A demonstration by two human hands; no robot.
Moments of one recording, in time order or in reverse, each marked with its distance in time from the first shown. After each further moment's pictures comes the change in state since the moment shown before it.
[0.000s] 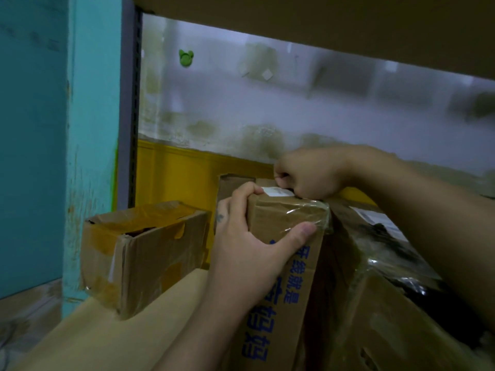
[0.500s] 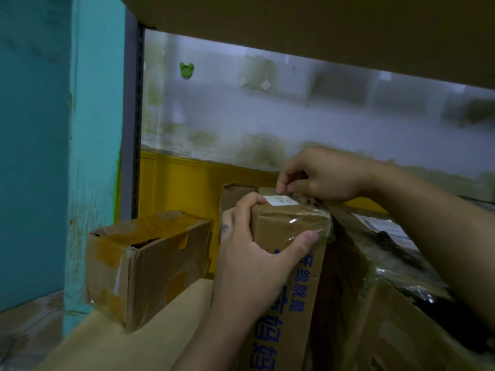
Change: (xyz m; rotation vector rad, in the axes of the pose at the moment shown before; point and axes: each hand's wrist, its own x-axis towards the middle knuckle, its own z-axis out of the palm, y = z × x) left_hand 0.001 0.001 -0.002 0.015 -0.024 -0.015; right_hand -0.007 0.021 0.004 0.286 0.221 -0.082
